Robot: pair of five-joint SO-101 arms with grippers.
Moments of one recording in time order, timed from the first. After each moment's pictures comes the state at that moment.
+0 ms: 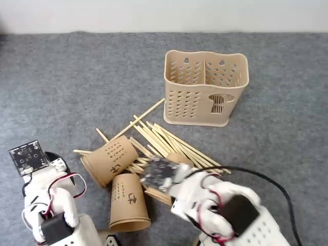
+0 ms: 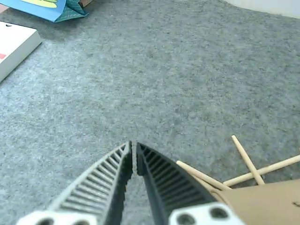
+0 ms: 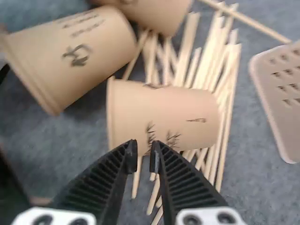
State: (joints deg) left arm -30.9 -103.3 85.6 62.8 6.1; right arm -48.3 -66.5 45.8 91.9 23.3
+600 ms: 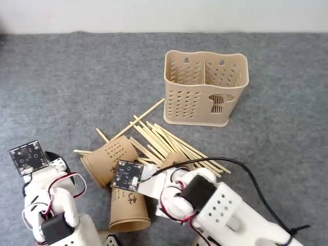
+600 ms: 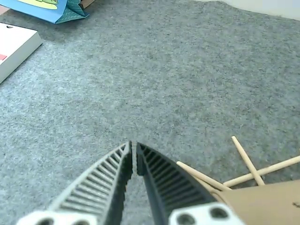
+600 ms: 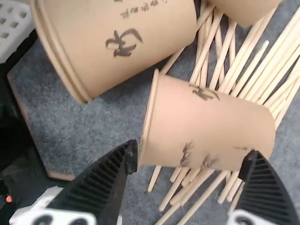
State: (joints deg) left arm -30.9 -103.3 85.6 62.7 6.1; right arm -55.2 -47.1 45.5 85.6 23.3
